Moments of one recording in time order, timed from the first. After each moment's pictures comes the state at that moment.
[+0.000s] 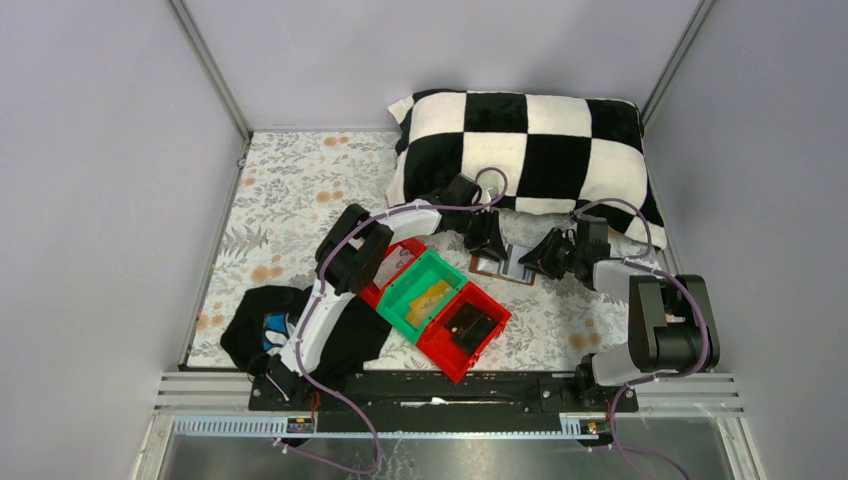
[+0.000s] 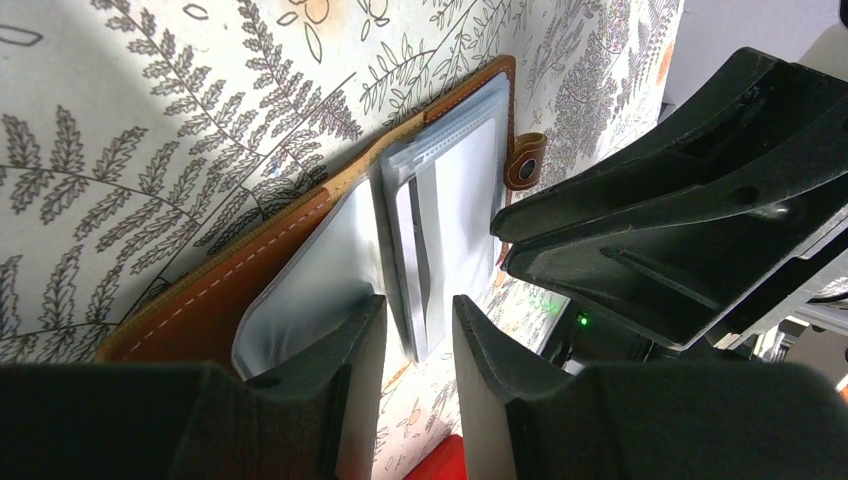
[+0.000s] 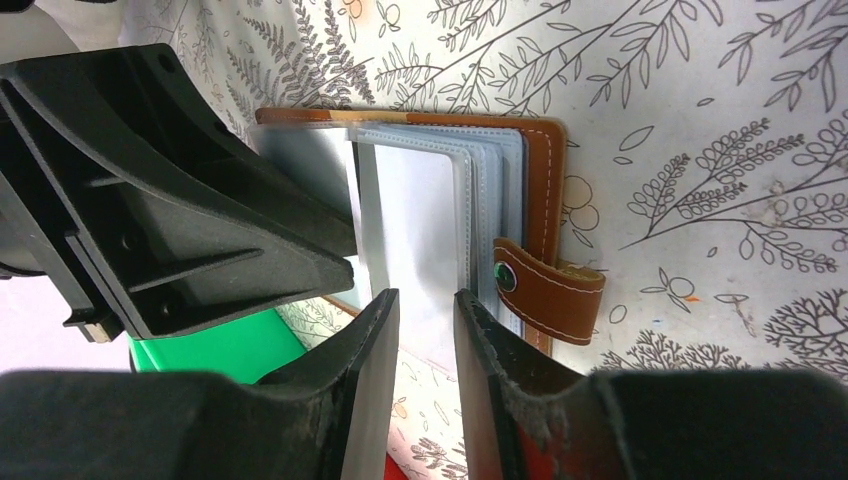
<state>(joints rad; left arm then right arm) -0.71 2.39 1.76 -0.23 0.73 -0.71 0.01 1.47 0.52 0.09 -0.47 0.67</state>
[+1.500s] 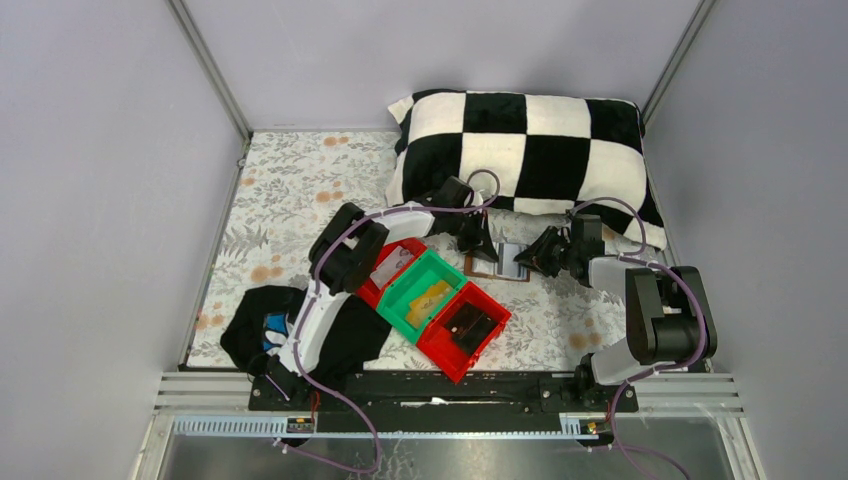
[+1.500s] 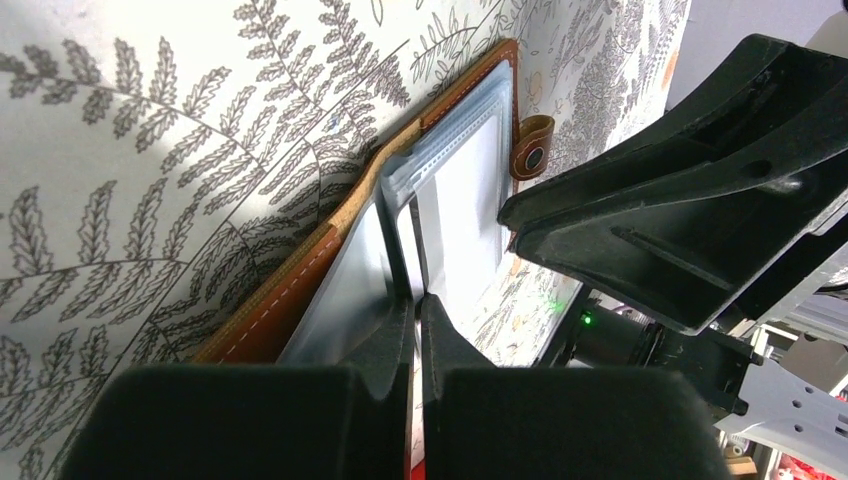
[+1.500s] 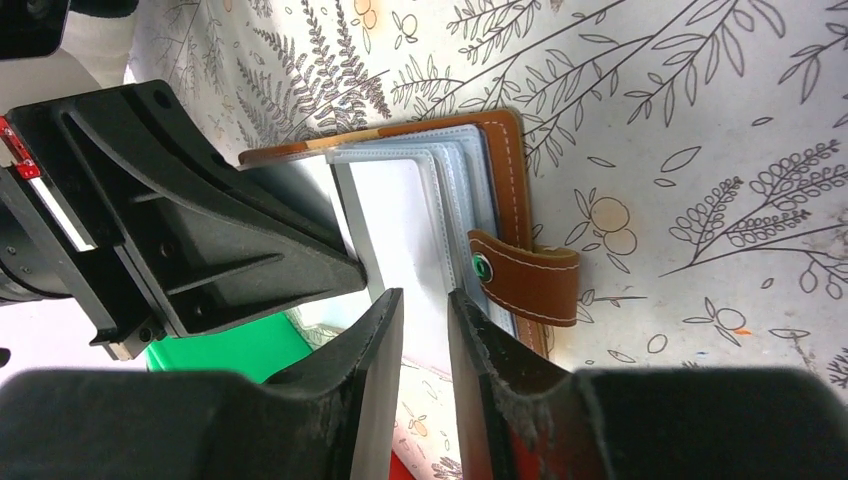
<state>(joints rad) -0.69 2.35 1.66 -0.18 0.72 -0.73 0.03 1.52 0.54 0.13 -0.46 0.72</state>
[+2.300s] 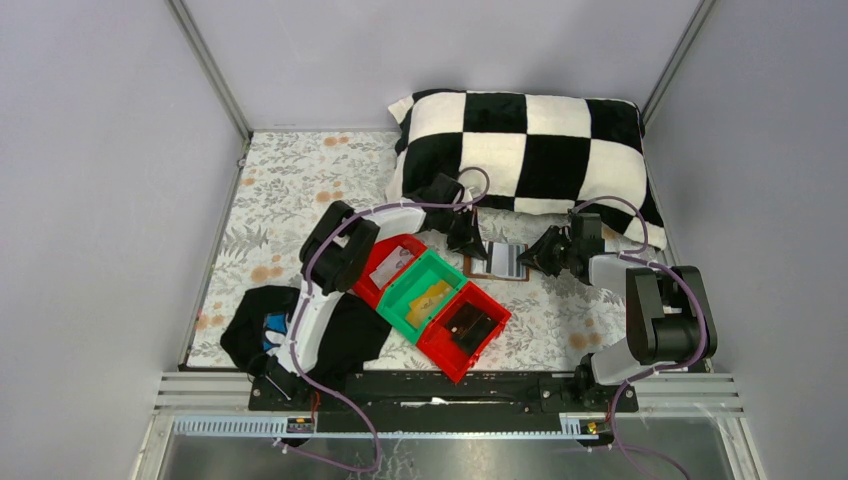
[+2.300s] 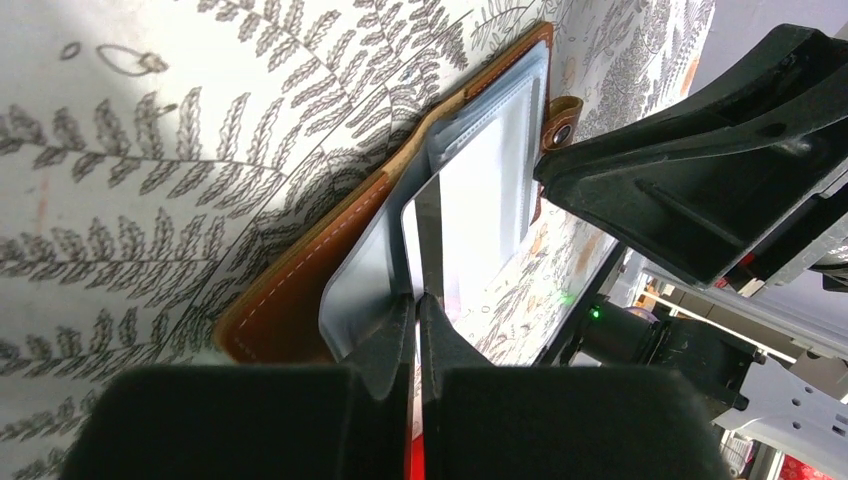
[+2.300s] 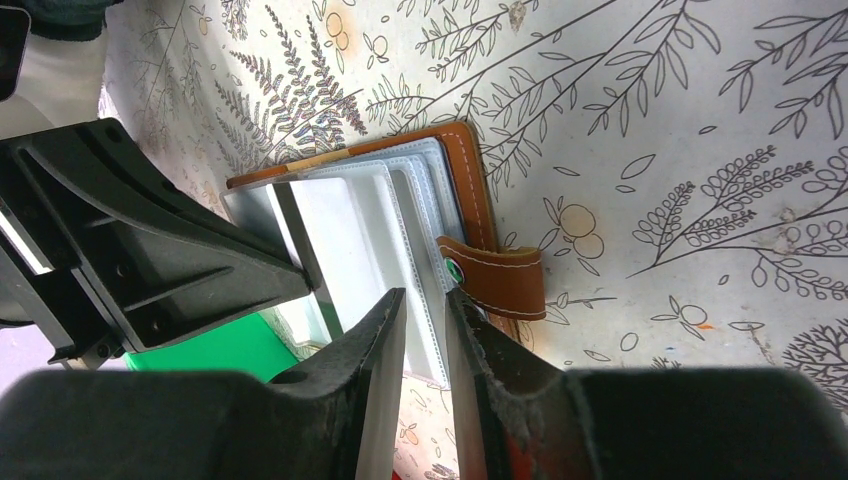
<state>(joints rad) -0.65 2.30 1.62 -0.24 0.70 -0.70 0.03 1.52 0.56 0.09 -0.40 0.72</state>
